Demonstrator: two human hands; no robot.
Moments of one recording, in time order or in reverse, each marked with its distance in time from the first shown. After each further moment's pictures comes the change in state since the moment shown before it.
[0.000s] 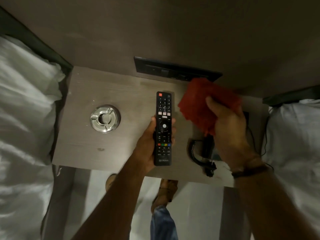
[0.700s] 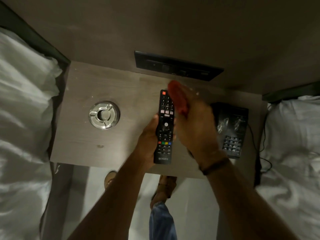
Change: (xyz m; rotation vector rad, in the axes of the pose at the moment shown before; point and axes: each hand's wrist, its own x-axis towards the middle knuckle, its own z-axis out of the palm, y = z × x) left_hand 0.003 -0.004 -0.004 0.194 0.051 0.035; right_hand -0.014 0.022 0.051 -1.014 -0.075 -0.353
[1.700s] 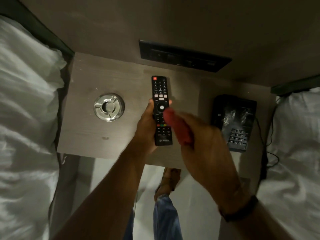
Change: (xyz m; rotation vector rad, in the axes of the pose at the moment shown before) left_hand 0.005 0.023 -0.002 -0.057 0.105 0.003; right_hand -0.071 0.003 -0.010 -0.031 -0.203 -0.042
